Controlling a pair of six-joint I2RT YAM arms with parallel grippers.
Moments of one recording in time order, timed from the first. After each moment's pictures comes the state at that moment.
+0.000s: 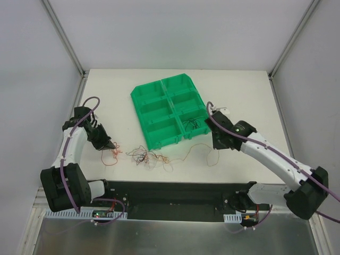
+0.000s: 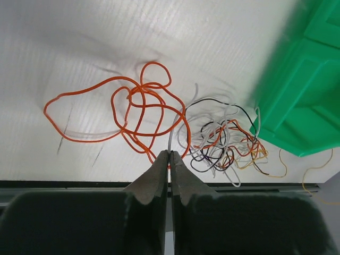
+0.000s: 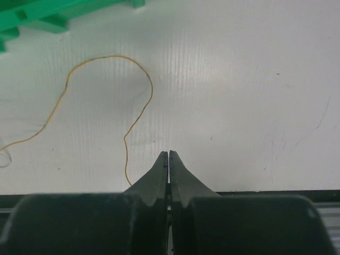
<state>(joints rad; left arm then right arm) 0.23 1.24 0.84 -0.92 0.35 -0.43 0.74 1.16 1.04 -1.01 0.42 0.54</state>
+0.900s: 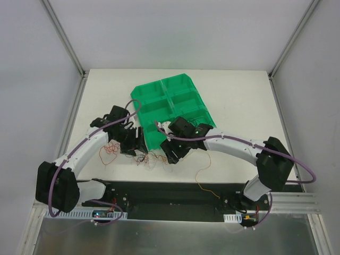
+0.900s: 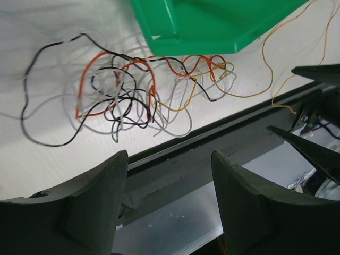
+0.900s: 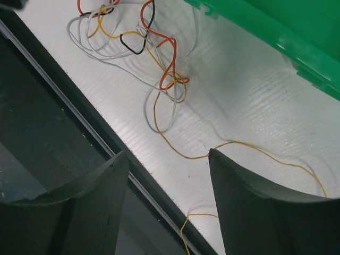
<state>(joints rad) -0.29 1.21 0.86 -0.88 0.46 -0.44 0.98 1.59 1.15 -0.63 -0.19 0.19</state>
